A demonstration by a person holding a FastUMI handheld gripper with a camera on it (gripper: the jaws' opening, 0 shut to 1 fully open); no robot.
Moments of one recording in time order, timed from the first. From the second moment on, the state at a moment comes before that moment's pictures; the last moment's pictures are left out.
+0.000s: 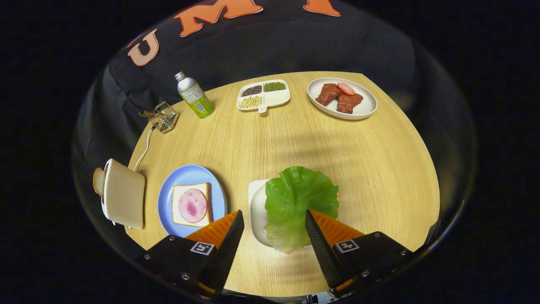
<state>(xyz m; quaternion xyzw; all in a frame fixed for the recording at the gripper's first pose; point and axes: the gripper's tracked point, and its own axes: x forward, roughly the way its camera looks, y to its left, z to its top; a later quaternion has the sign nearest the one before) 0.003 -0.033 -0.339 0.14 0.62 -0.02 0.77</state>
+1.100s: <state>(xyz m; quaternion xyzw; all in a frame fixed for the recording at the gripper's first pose) -0.003 -0.050 -0.402 0.07 0.64 -0.06 0.76</state>
